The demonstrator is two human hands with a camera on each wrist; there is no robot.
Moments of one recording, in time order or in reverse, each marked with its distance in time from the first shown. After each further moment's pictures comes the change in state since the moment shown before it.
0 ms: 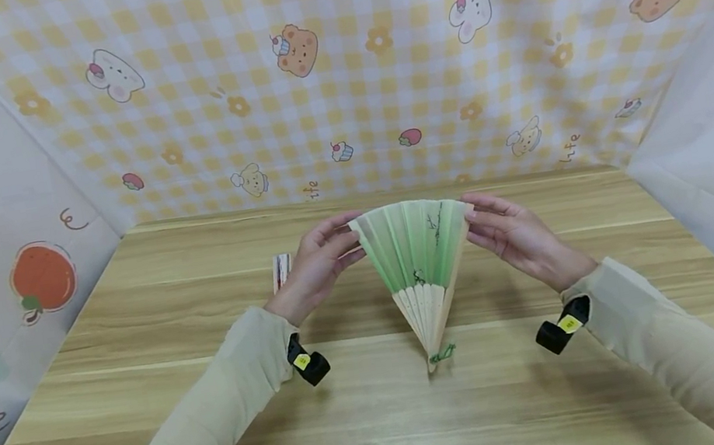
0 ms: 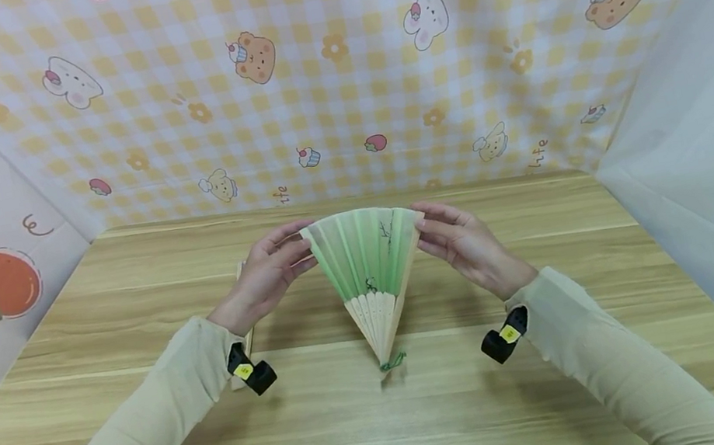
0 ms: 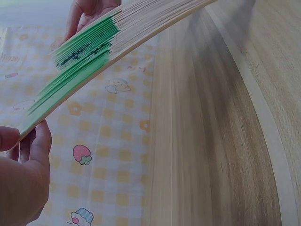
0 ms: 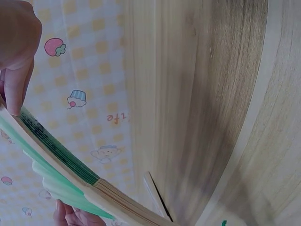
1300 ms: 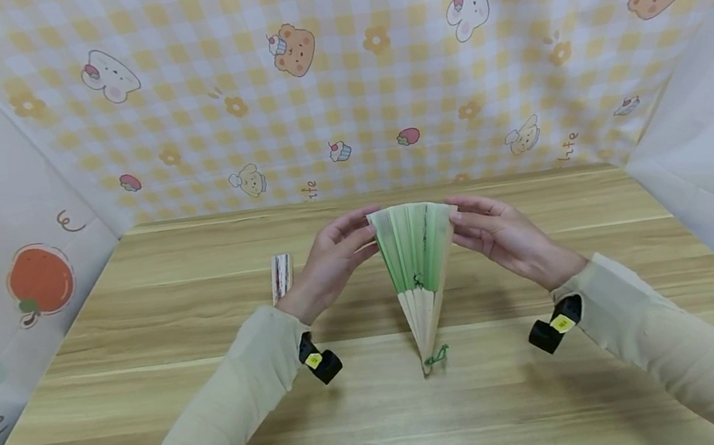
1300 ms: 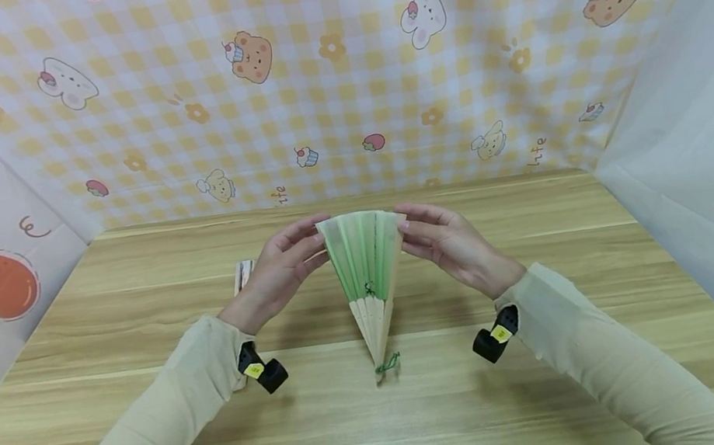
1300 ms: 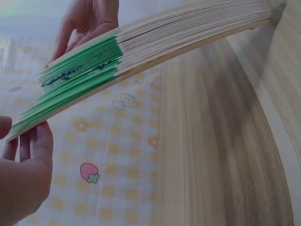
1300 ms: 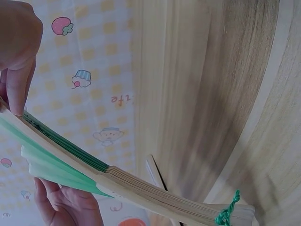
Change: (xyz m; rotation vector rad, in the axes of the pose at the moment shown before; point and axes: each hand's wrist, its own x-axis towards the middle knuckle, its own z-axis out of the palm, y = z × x) left_hand 0.002 0.002 0.019 0.052 -0.089 -0.002; right_hand 0.002 0.002 0.017 -0.093 -0.041 0.000
